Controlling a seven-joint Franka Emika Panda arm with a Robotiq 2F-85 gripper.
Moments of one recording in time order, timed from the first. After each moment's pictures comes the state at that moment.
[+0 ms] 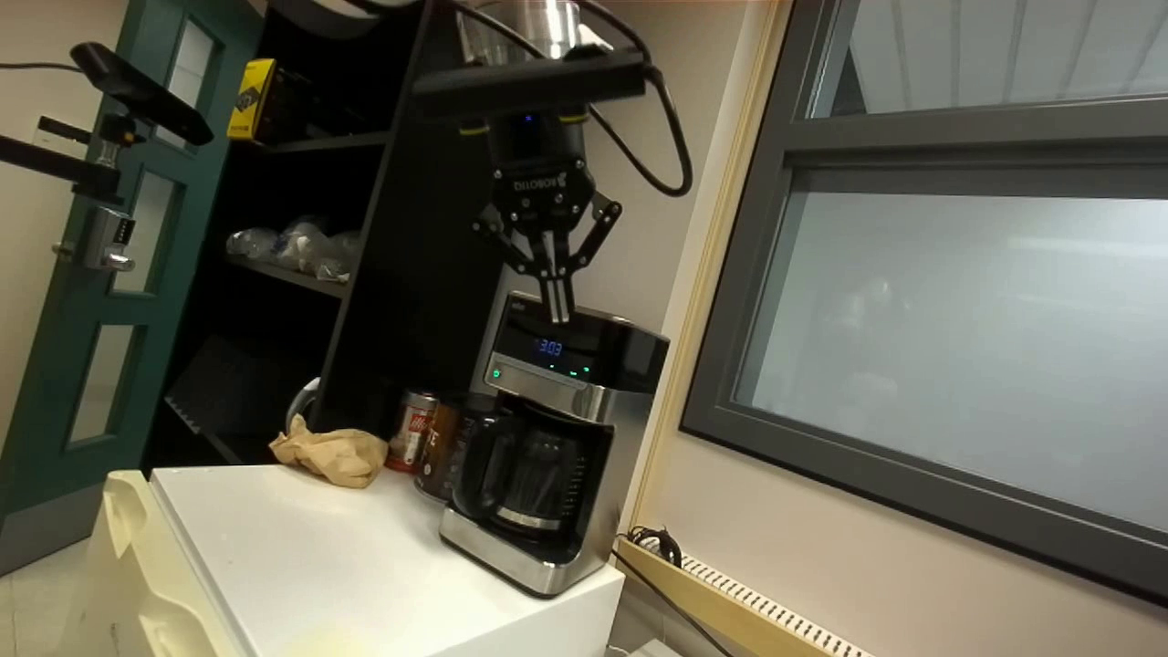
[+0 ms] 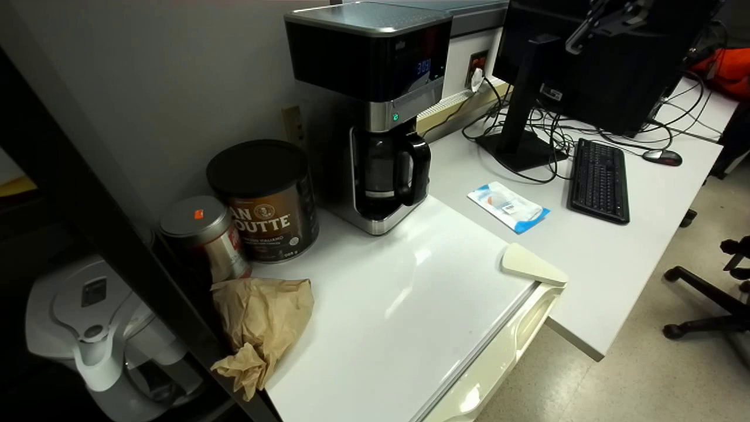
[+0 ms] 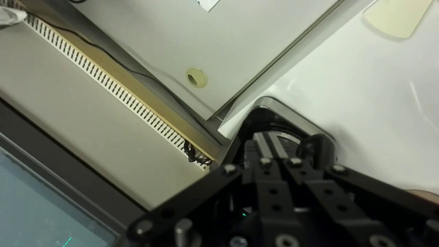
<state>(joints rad) -0.07 0.26 -0.04 -1.99 -0.20 2.76 -0.59</state>
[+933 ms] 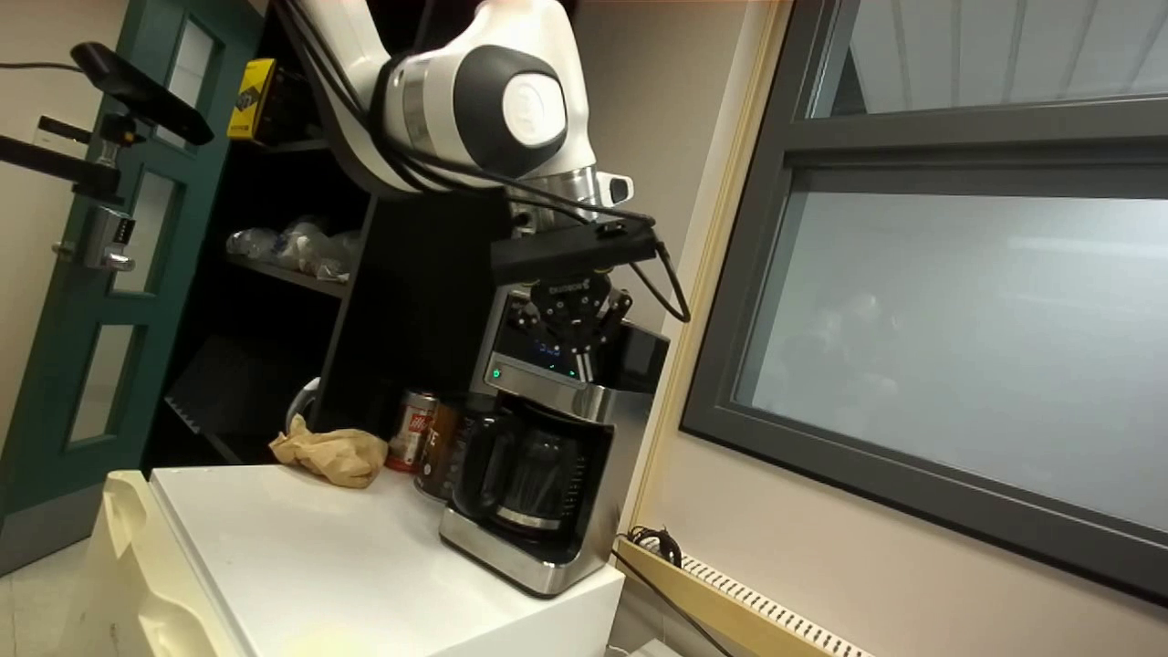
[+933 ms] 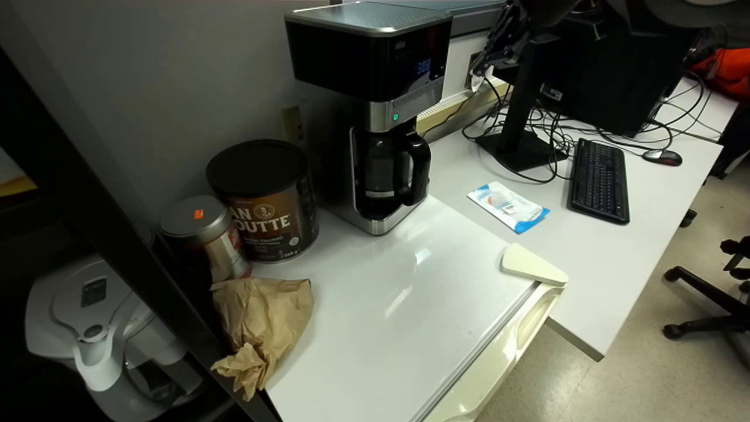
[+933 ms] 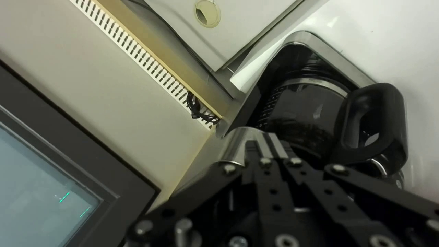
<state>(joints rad) -0.07 0.64 0.03 -1.60 -0.23 2.88 -0.58</state>
